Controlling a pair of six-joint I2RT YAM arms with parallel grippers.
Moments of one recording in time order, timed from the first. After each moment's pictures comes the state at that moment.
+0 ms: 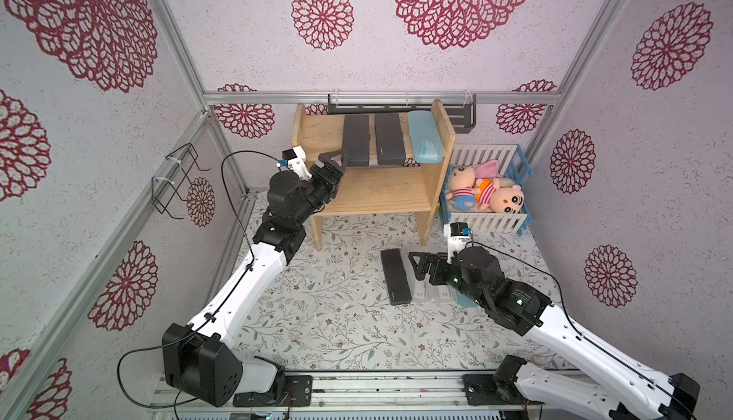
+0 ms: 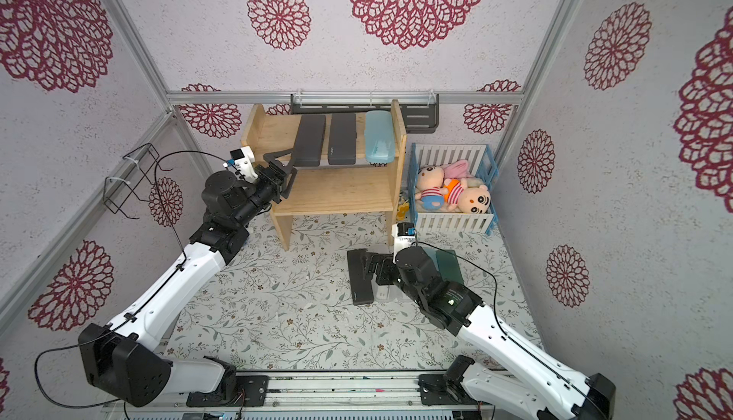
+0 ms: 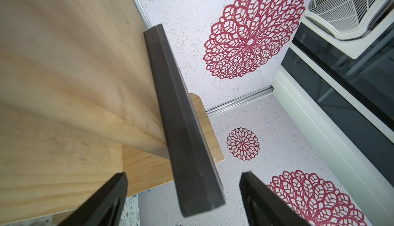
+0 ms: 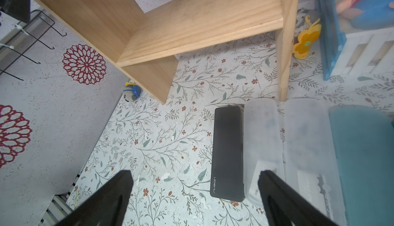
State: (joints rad) left arm -0.33 1.40 1.29 0.22 0.22 -1.25; right arm 0.76 0.96 0.91 -0.43 0.19 0.61
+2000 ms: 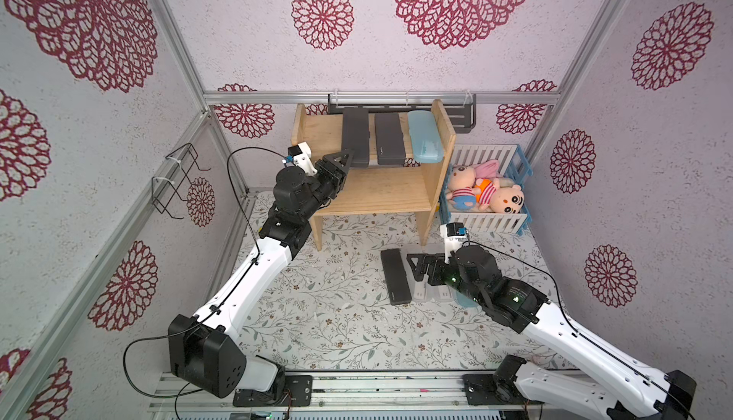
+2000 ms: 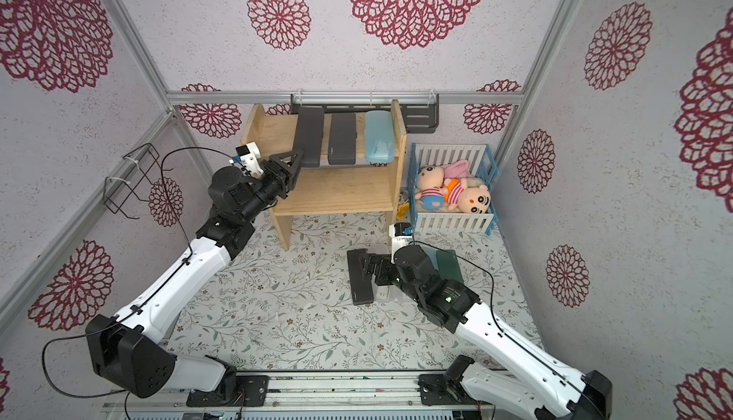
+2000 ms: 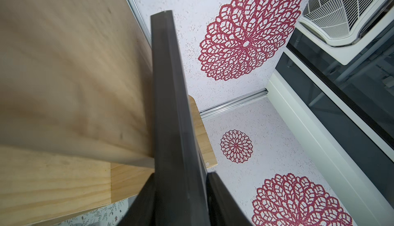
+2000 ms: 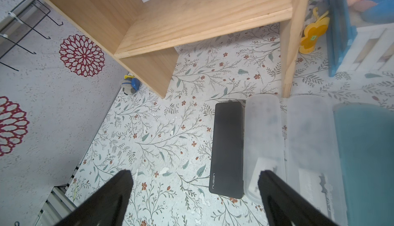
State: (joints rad) left arm -0.37 1.43 1.34 0.24 0.20 -1.27; right arm 0.75 0.97 0.91 -0.44 0.16 0.59
